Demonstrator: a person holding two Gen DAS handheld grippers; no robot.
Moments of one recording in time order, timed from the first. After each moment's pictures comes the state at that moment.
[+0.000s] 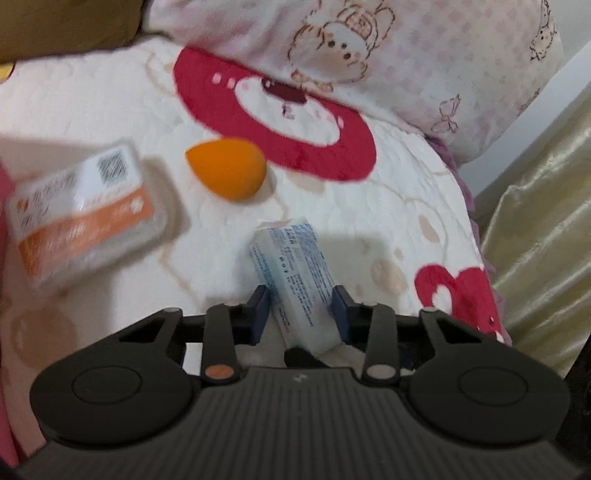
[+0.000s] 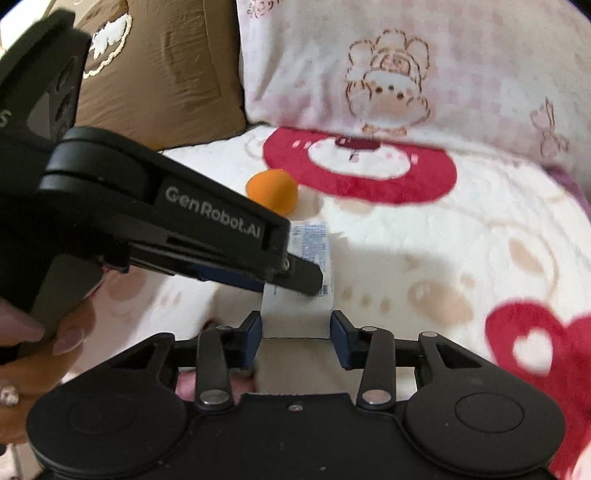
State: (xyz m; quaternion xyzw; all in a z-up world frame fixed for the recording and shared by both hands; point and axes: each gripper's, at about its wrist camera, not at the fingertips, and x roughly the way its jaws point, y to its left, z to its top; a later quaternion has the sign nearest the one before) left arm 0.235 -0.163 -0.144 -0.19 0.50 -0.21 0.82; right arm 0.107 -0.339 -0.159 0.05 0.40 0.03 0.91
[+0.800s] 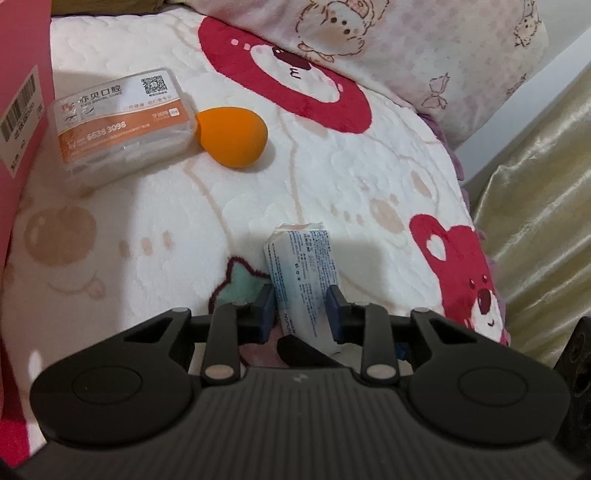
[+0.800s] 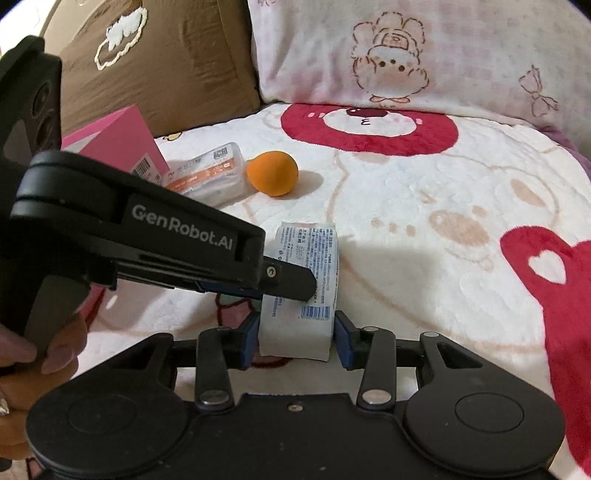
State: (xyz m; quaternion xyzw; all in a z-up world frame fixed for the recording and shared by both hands) left arm 0.180 -0.148 -0.154 -0.20 0.49 -0.22 0.82; right arm 0.070 -0.320 -0.172 0.08 0.40 0.03 0.91
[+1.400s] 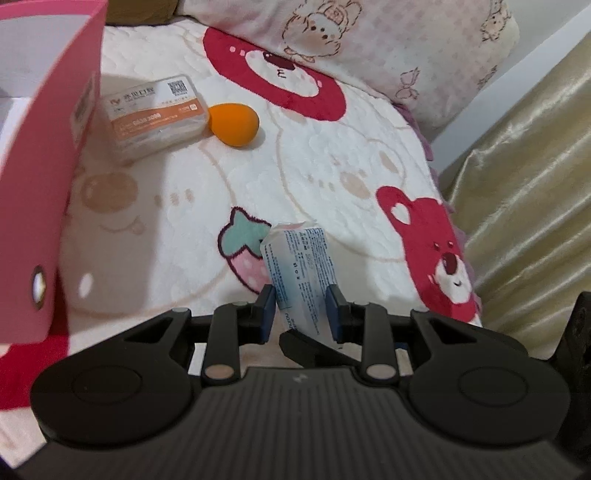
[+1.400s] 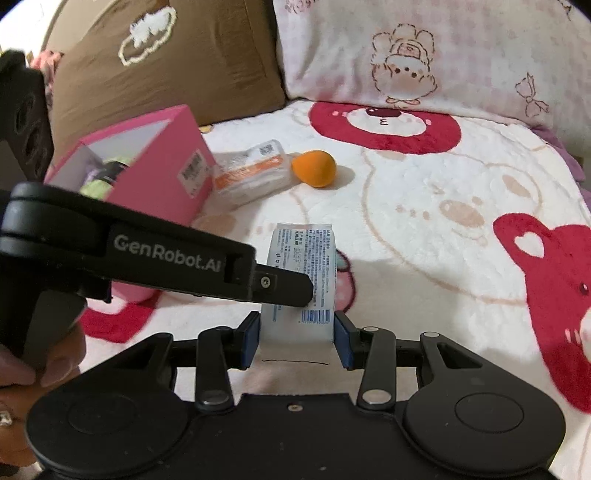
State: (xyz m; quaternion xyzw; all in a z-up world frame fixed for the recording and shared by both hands) left arm 0.121 -0.118 -0.106 -0.19 0.50 -0.24 0.81; right arm 0.031 -0.280 -0.124 0.09 0.43 0.03 0.90
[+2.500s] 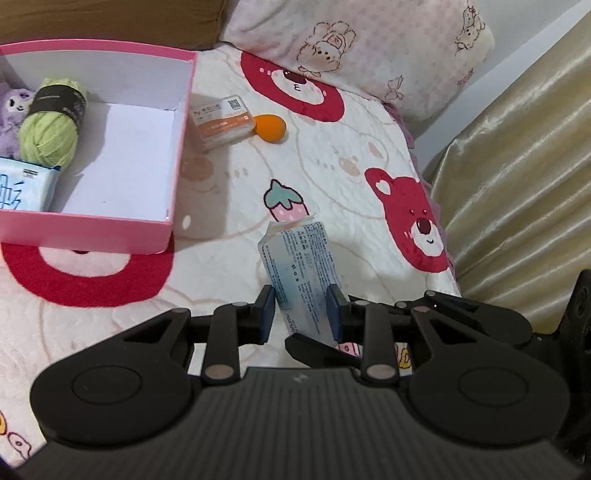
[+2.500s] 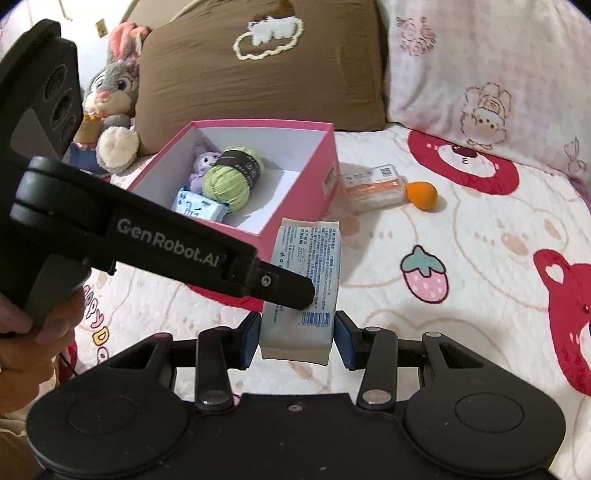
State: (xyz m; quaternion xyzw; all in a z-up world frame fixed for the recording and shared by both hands) left arm 0.039 -0.026 -0.014 -0.18 0.53 -0.23 0.80; right arm -0.022 -0.173 -0.033 0.04 0.45 0.10 0.89
